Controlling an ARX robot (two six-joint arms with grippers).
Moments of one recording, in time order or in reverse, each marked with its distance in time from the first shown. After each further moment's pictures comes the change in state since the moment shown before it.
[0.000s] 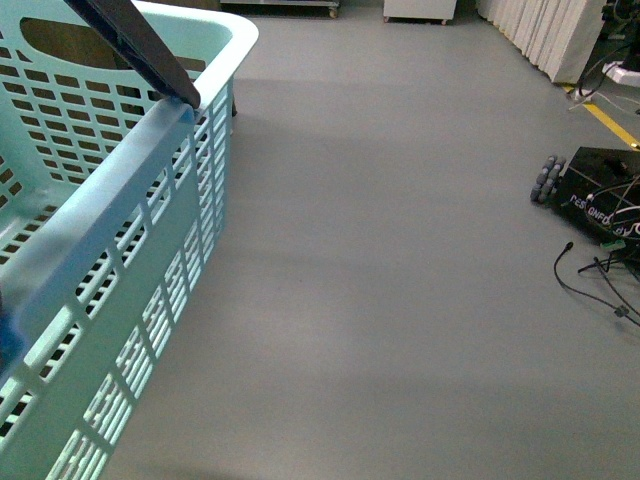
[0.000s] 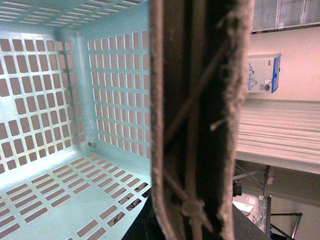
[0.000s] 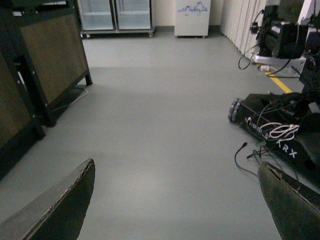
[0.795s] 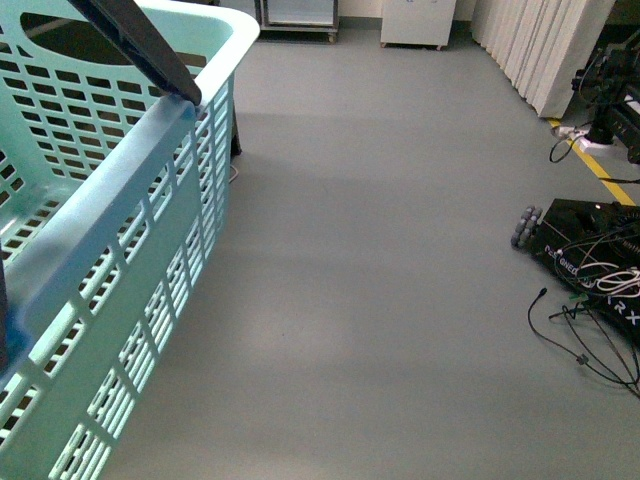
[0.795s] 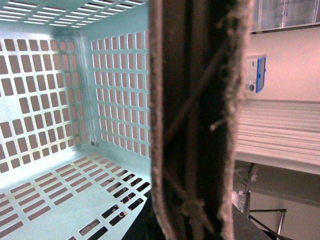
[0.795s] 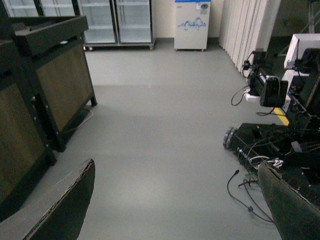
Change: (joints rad) left arm 0.000 0.000 0.000 0.000 0.000 0.000; right arm 0.000 0.000 0.000 0.000 0.000 0.000
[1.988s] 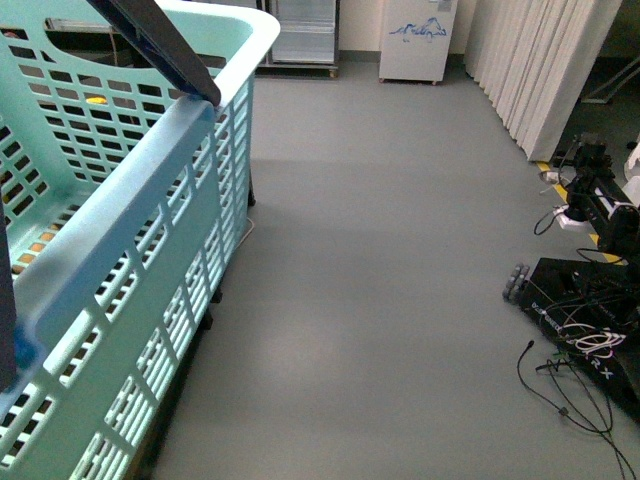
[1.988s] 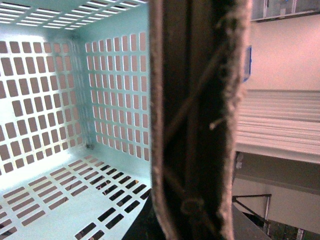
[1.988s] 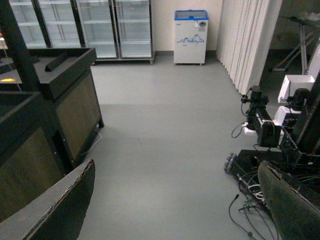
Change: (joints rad) left arm -0.008 0.001 0.002 0.000 0.011 -0.009; right arm 0.000 0.000 0.000 0.000 0.003 0.000
